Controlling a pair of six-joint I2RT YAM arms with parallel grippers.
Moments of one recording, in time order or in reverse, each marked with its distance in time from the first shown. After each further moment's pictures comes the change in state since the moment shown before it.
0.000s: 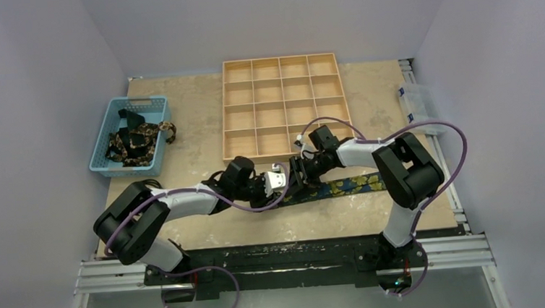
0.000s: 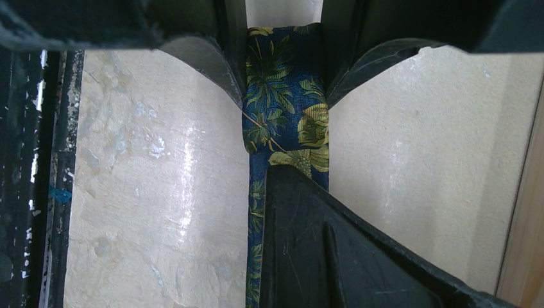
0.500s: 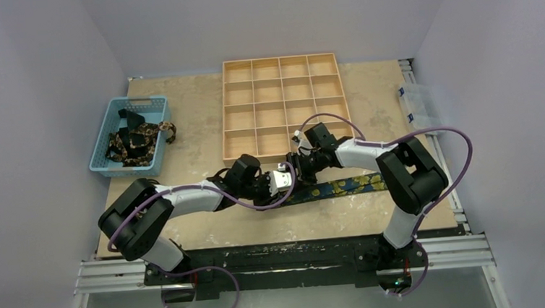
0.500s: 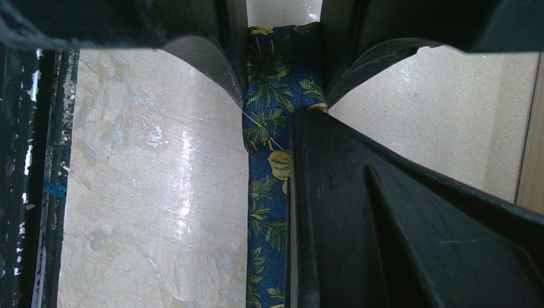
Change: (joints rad) left arm -0.036 0.044 0.072 -0.063 -0.031 0.023; right arm 0.043 -0.057 0.025 0.004 0.058 0.123
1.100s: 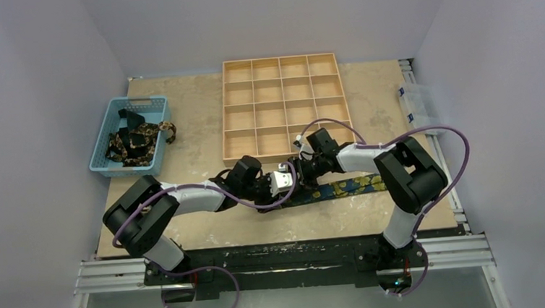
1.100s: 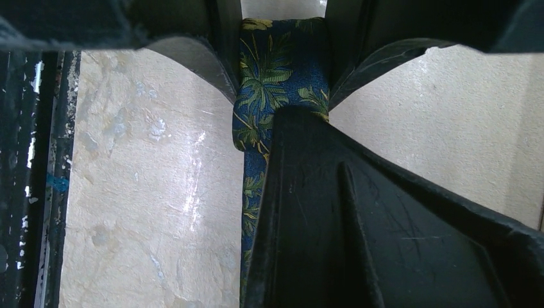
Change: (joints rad) left arm -0.001 0.037 -0.008 0.044 0.015 -0.038; right arm 0.007 0.014 -0.074 0.107 -0.026 0.019
